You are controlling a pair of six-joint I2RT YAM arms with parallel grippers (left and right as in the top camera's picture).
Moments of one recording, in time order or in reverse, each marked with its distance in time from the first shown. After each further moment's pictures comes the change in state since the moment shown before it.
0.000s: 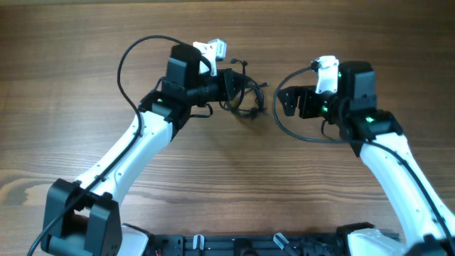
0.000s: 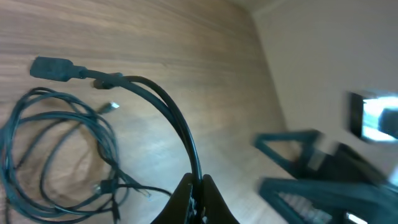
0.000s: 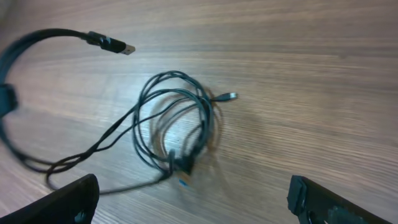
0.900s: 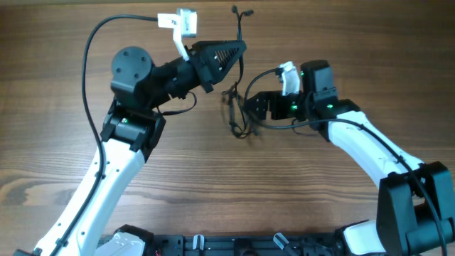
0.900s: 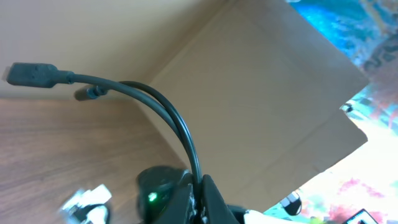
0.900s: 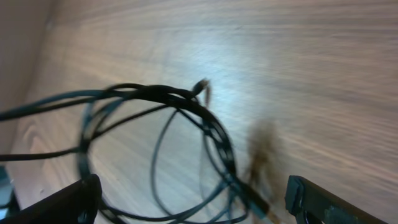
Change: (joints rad) left arm 0.061 -0.279 0.000 0.393 0.159 -0.217; right arm 0.132 0.281 0.002 0.199 -0.219 0.102
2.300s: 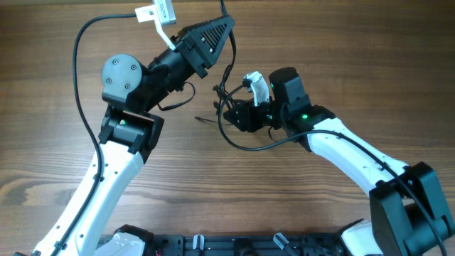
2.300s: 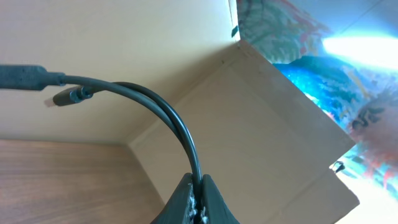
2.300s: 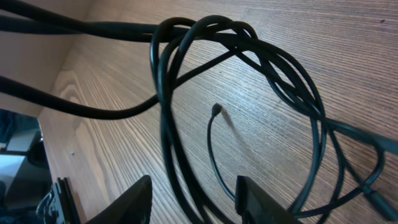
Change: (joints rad) left arm 0.002 -0.009 0.000 0.152 -0.189 -0.175; right arm 0.179 0.000 0.002 0.092 -0.029 0.007
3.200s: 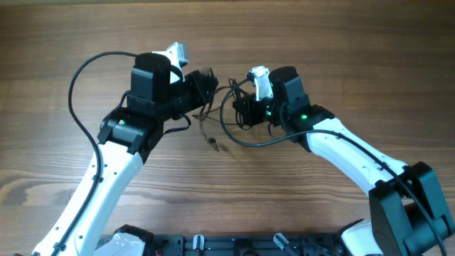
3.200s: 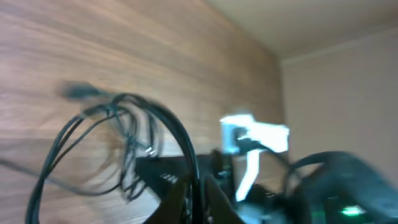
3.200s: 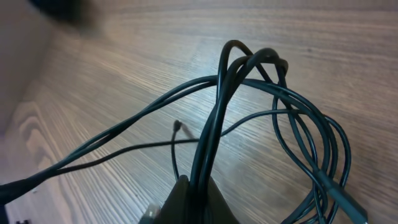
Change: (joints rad) left arm 0.000 -0.003 0.007 -0.894 -0.187 0.244; right arm 0.004 0.001 0.000 0.058 0.158 0.050
